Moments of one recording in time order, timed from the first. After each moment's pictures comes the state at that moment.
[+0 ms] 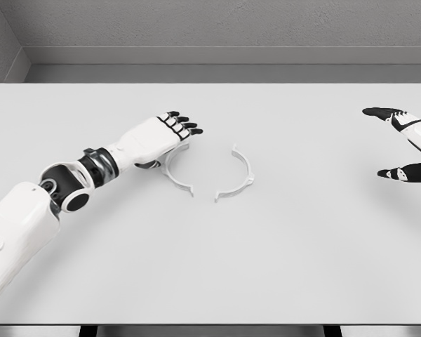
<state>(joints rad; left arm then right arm) -0.51 0.45 -0.63 -1.42 -0.92 -0.32 -0.19 -0.08 -0.60 -0.22 -1.52 0.14 -0.61 0.61</state>
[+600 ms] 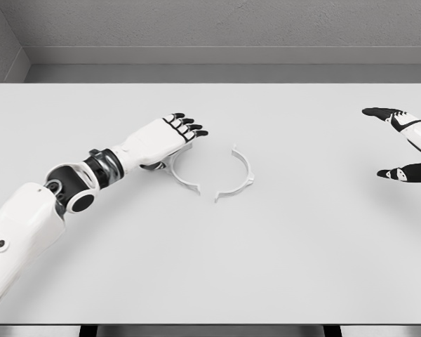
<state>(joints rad) -0.51 0.43 -0.63 -1.42 -0.92 -0.32 -0.19 -0.08 -0.60 -0.22 -1.52 0.14 -0.61 0.61</state>
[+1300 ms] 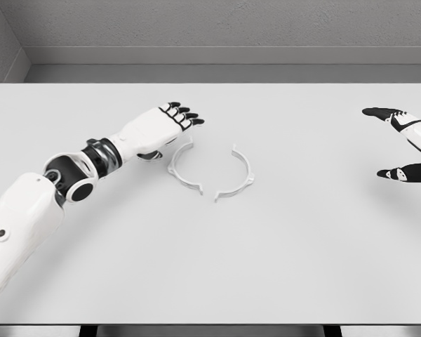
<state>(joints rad) -0.56 0.42 -0.63 -1.37 -0.92 -0.31 -0.19 -0.08 -0.60 -0.22 -1.52 0.14 -0.61 0.61</state>
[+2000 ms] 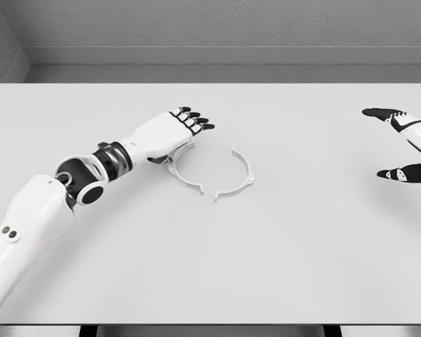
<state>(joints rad) -0.56 0.39 -0.65 -1.37 -0.92 -0.32 -0.20 -0.08 -0.60 -0.22 -1.52 0.14 -0.61 0.61</state>
